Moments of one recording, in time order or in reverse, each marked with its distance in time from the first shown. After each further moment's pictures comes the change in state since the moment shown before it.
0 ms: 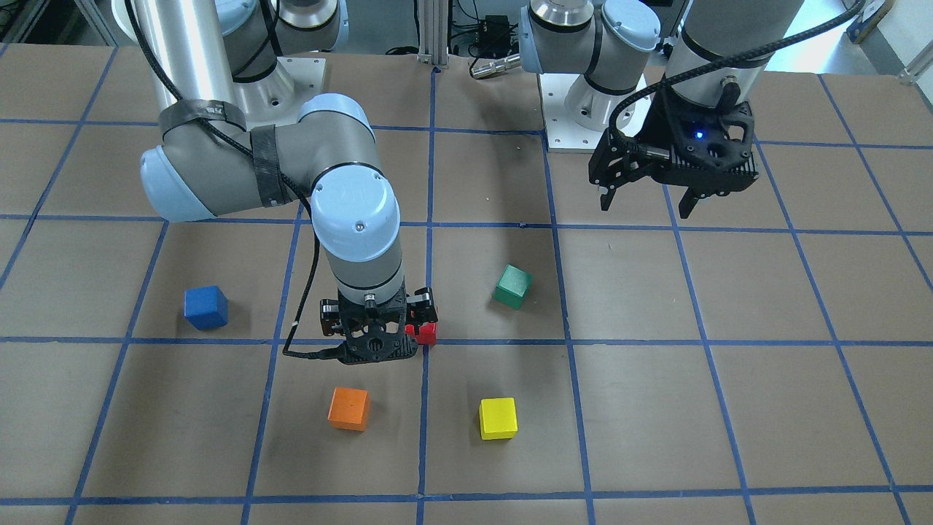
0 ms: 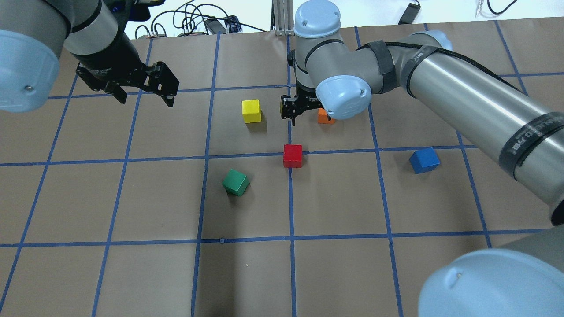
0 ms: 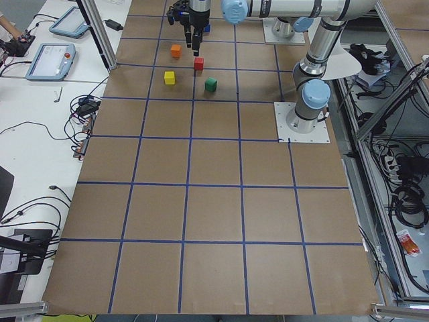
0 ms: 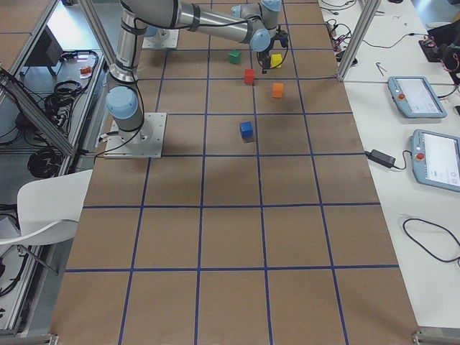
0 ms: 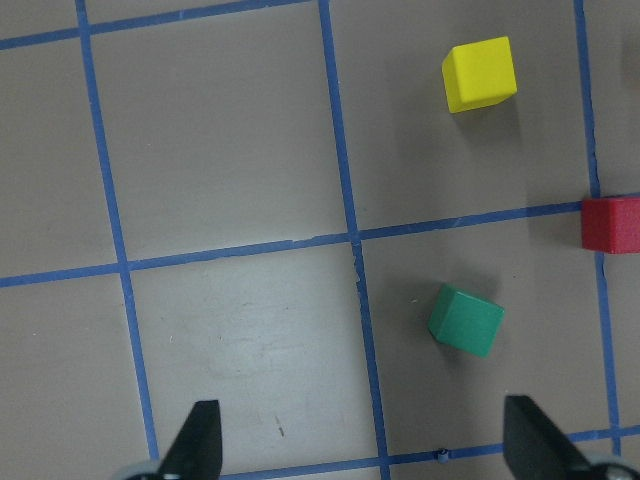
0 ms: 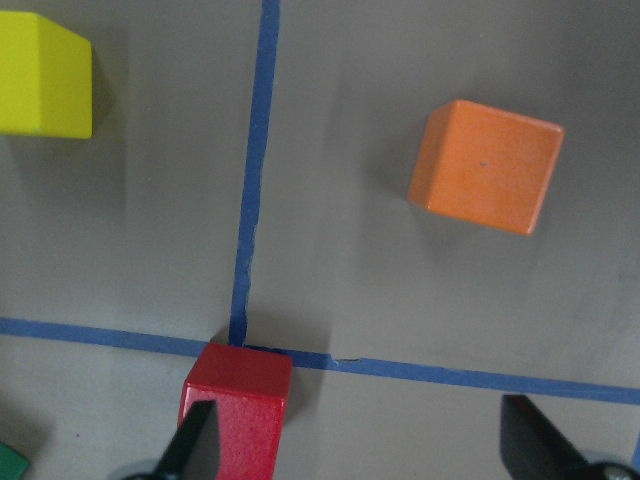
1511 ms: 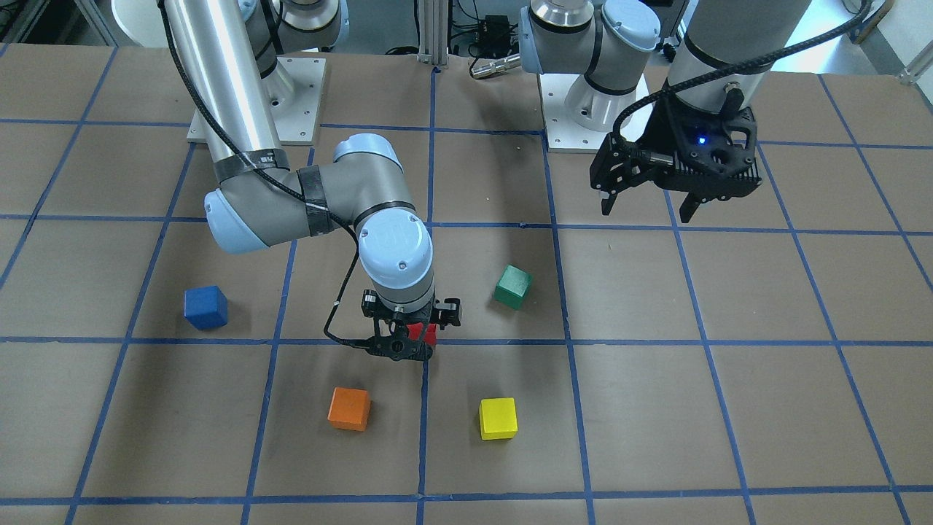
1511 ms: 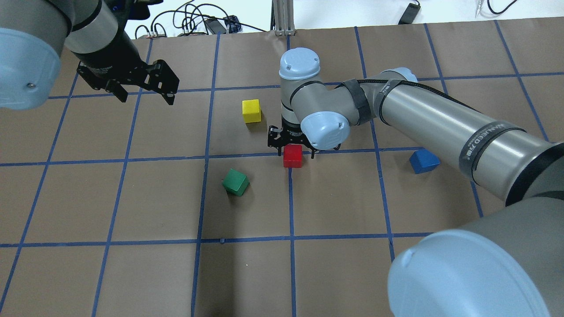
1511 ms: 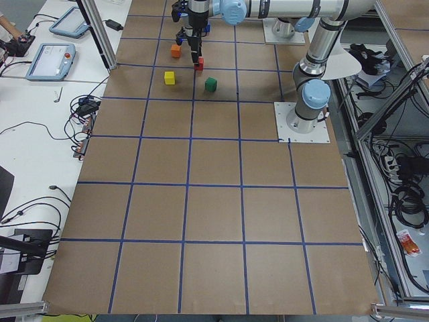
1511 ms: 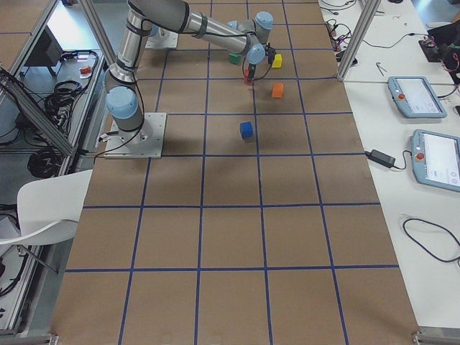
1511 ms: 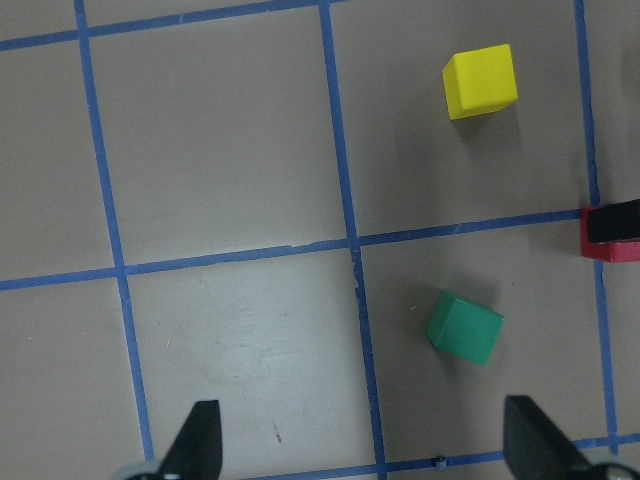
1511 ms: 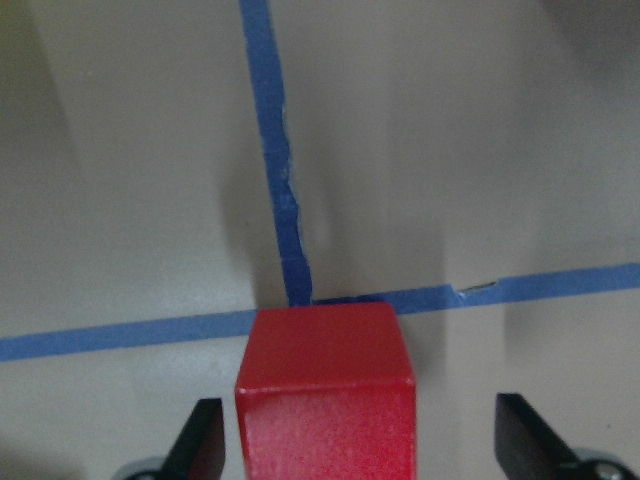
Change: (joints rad) left arm 0.005 -0.009 0.005 0.006 -0.006 -0.004; right arm 0.053 0.074 0.089 -0.063 0.077 0.306
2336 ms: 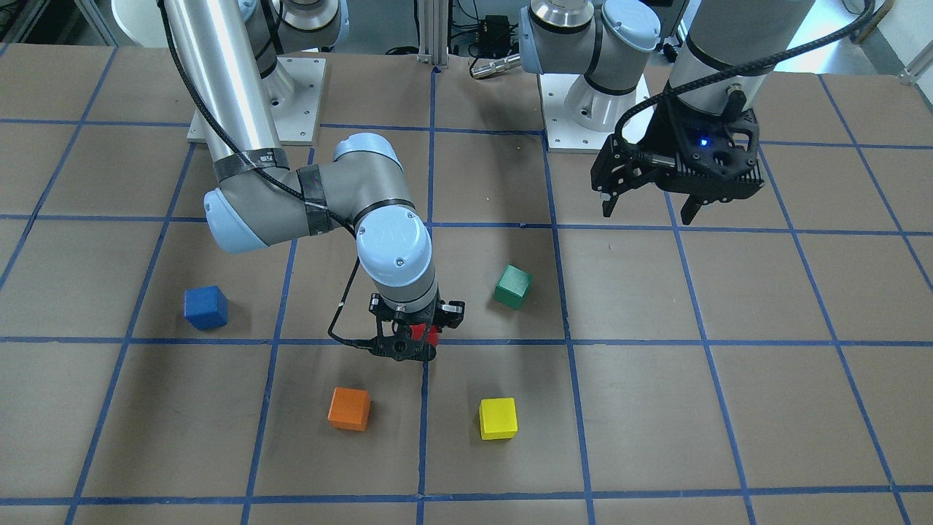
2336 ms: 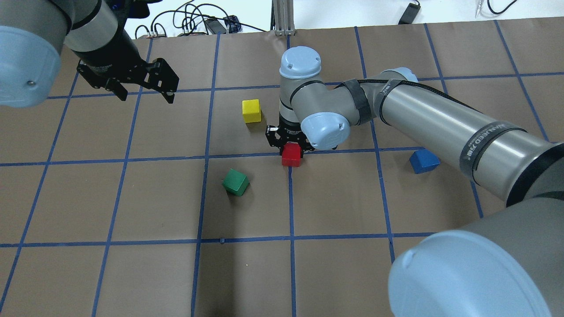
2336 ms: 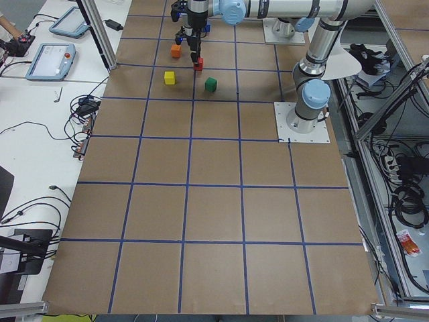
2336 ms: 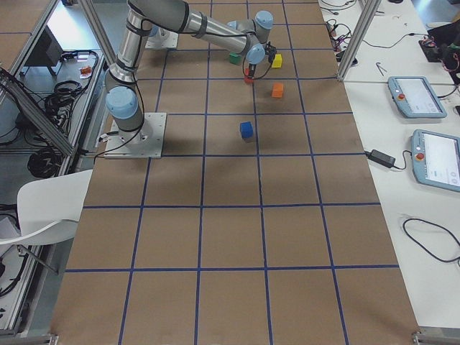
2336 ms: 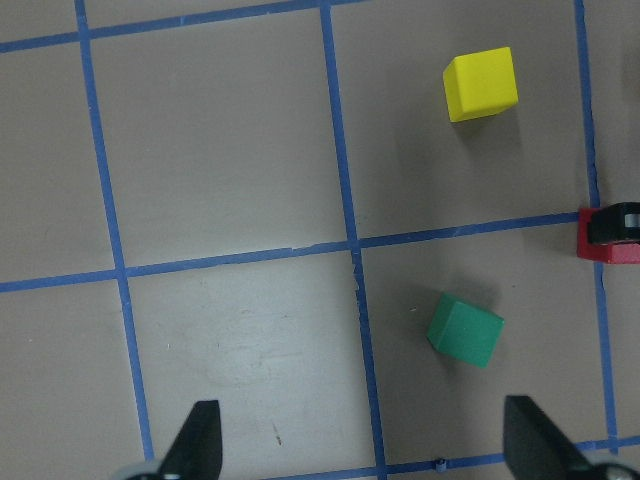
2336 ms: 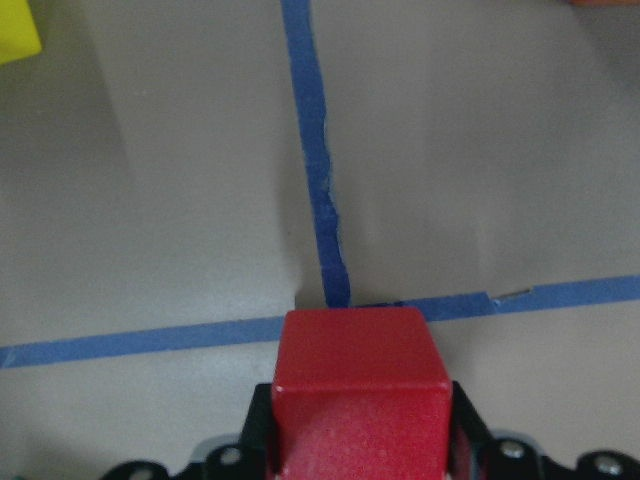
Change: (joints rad) left arm 0.002 -0.005 0.006 0.001 0.000 0.001; right arm -0.002 -0.009 -0.005 -0.026 0.034 0.006
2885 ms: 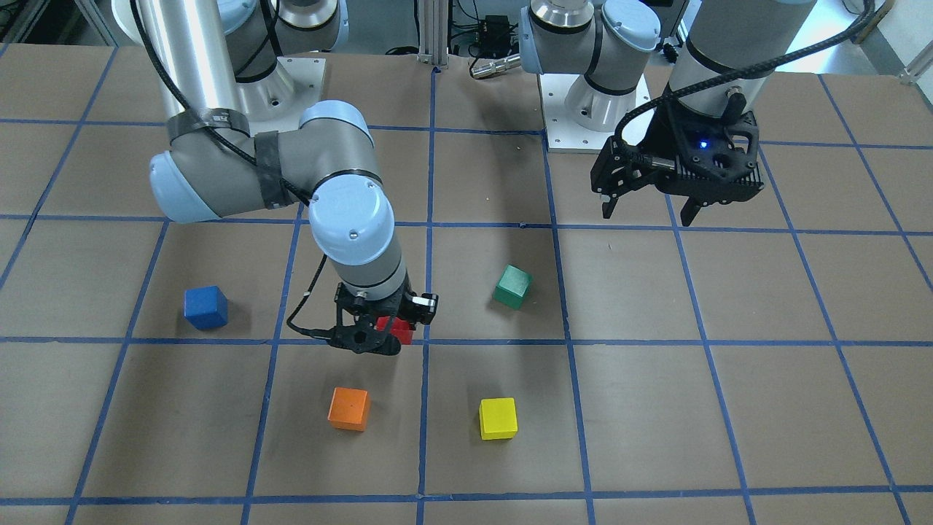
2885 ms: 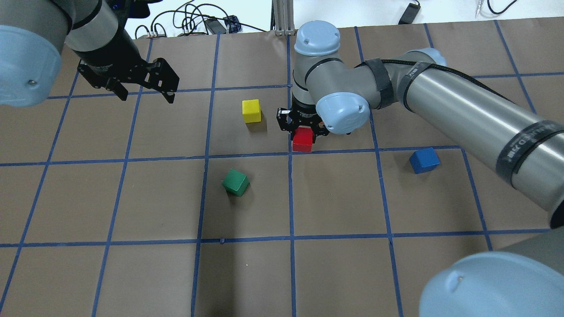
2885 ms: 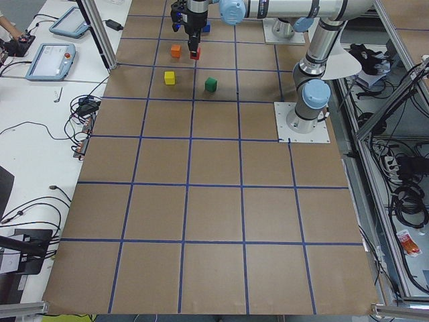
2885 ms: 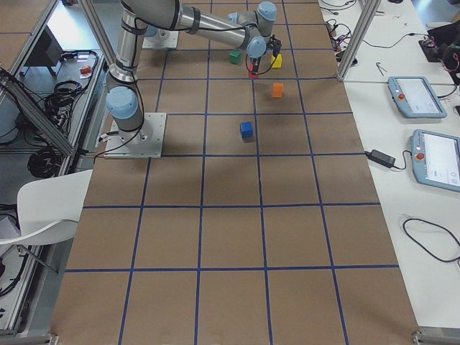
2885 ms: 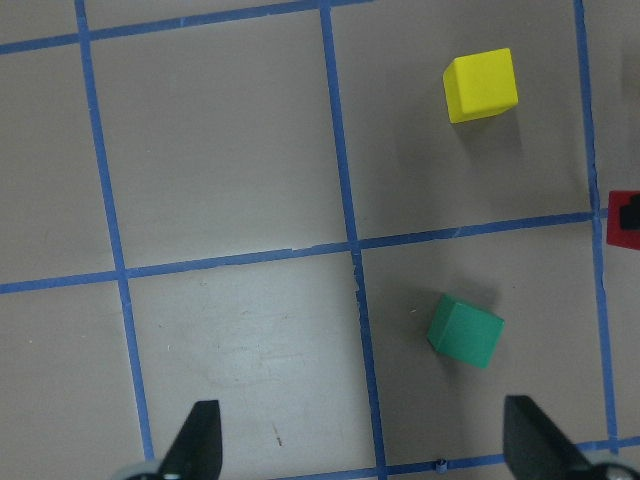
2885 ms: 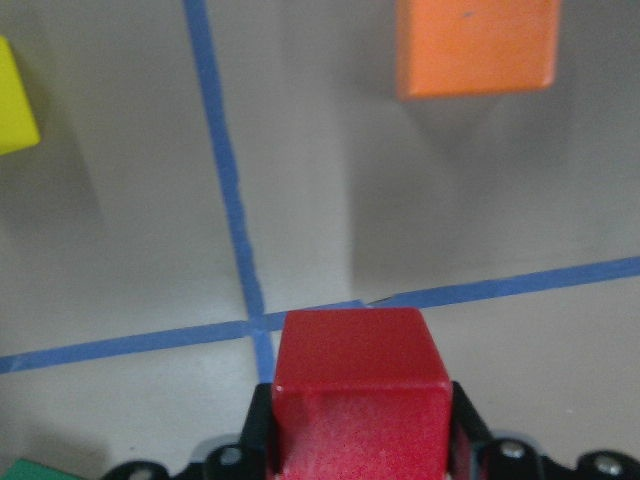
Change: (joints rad) left arm 0.000 -0.004 0.002 0.000 -0.001 -0.001; right arm -0.081 -0.097 -0.012 0.102 -0.036 -0.032
